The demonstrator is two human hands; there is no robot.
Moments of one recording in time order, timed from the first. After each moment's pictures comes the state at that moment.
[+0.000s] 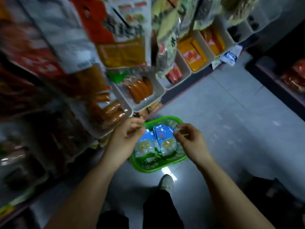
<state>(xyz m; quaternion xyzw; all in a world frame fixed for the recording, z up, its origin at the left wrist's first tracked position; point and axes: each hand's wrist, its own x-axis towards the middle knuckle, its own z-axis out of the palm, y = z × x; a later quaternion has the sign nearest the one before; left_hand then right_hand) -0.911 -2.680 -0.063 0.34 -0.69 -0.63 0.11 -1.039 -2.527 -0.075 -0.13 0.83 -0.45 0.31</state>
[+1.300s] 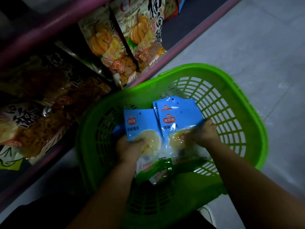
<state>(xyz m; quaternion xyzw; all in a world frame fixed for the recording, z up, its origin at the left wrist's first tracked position) -0.990 -2.654 -0.654 0.64 -0.51 -0.57 0.05 -1.158 -2.501 -0.677 -0.02 0.93 -0.15 0.35</state>
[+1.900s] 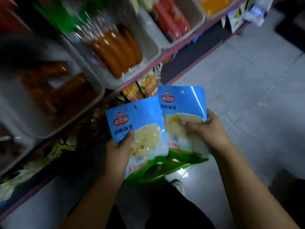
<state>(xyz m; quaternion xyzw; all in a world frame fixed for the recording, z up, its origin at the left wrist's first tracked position) -0.947 -2.633 -0.333 0.57 -0.46 -0.66 0.17 -1.131 -2.496 -0.320 -0.07 0.76 -0.56 0.32</state>
